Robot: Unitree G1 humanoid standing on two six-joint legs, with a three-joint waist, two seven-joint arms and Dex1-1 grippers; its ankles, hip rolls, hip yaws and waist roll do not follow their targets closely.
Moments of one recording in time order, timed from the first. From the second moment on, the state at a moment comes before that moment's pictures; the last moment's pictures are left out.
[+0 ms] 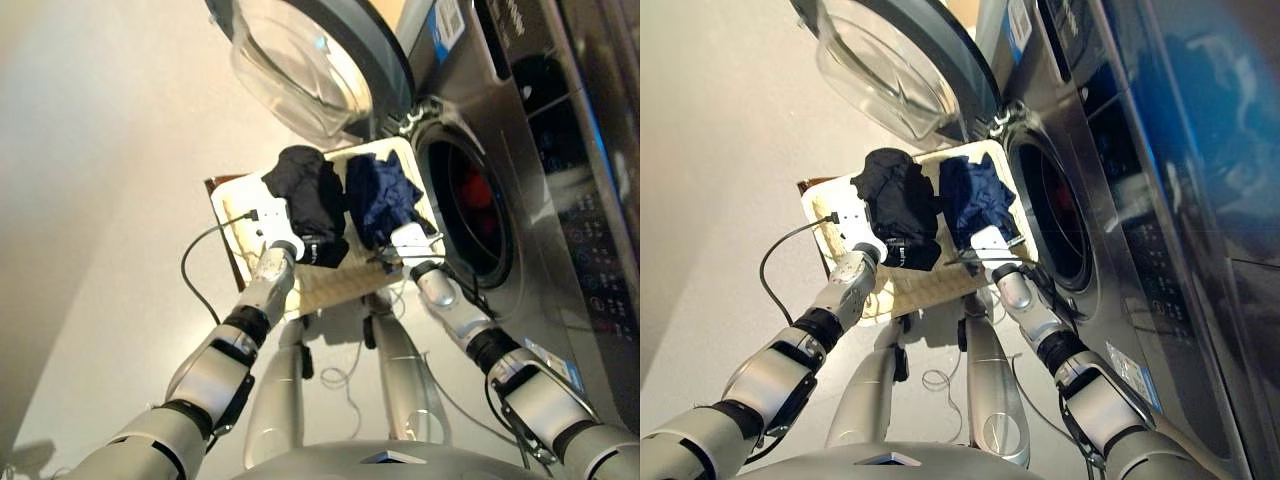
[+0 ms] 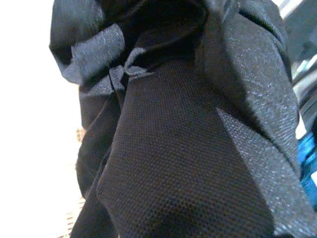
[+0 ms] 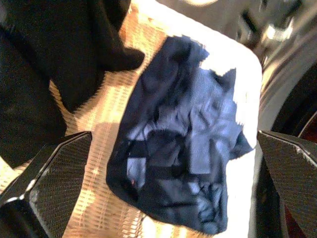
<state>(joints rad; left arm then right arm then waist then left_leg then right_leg) -0.54 0.14 -0.41 0.82 -0.71 -0.30 0.01 -0.45 -0.35 0.60 0.75 0.07 -0.29 -0.12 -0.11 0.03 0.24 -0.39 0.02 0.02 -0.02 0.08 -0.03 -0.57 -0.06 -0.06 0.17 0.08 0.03</state>
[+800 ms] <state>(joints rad) -0.21 0.17 -0.53 0.30 -1.03 -0.15 -0.13 -0.41 -0.42 0.76 0.55 -0.49 -0.27 -0.04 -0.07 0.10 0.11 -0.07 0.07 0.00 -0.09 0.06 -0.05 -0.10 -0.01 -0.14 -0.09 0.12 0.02</state>
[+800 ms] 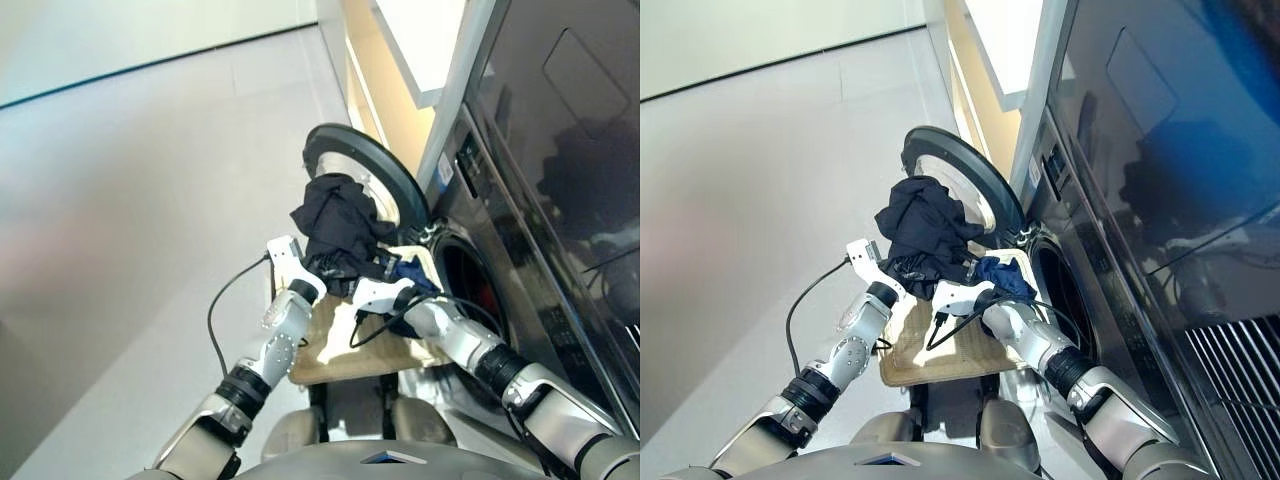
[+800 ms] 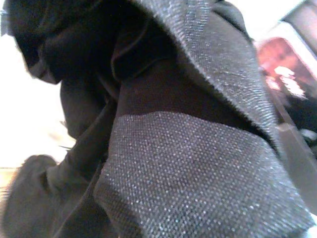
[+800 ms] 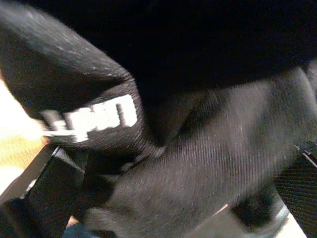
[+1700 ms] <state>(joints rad) -0.09 0.24 -0.48 0.18 -1.03 -0.09 -0.17 -0.27 -0.34 0.56 0.66 -0.38 -0.18 -0.14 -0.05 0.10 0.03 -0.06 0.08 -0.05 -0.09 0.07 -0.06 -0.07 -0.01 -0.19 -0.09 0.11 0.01</state>
